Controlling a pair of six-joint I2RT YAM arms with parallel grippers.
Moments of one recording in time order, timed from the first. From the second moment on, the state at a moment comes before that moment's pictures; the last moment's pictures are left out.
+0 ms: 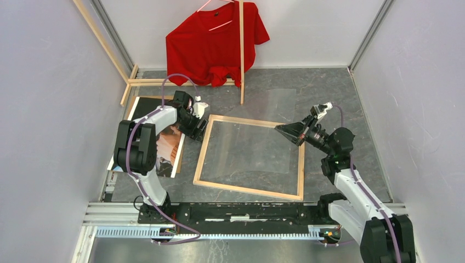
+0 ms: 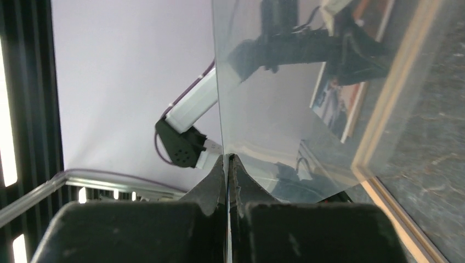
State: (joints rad) left arm -0.18 1.80 1.14 -0.60 0.30 0.40; right arm 0.14 0.89 0.35 0.67 -0.82 1.56
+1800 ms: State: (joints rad) left arm -0.13 1.71 1.10 -0.64 0.34 0.36; right arm 0.14 0.98 0.25 0.44 -0.83 1.10
